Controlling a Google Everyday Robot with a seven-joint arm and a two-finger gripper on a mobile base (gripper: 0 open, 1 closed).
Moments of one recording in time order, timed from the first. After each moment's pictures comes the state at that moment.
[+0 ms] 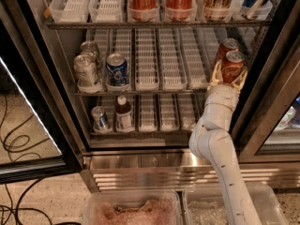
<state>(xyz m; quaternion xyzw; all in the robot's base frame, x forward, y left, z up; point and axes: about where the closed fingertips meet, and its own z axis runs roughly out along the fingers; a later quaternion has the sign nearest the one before) 0.669 -0.276 0.846 0.14 0.54 -0.13 0.82</state>
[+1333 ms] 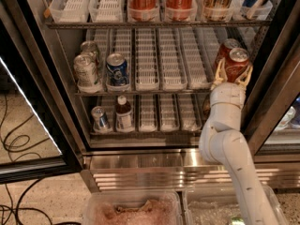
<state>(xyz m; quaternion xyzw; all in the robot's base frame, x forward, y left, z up) 0.655 -0.274 0.872 0.08 0.55 -0.14 0.82</state>
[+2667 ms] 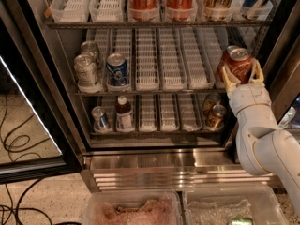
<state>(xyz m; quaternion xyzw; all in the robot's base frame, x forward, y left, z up) 0.625 -0.279 0.880 -0.09 0.62 -0.12 0.77</state>
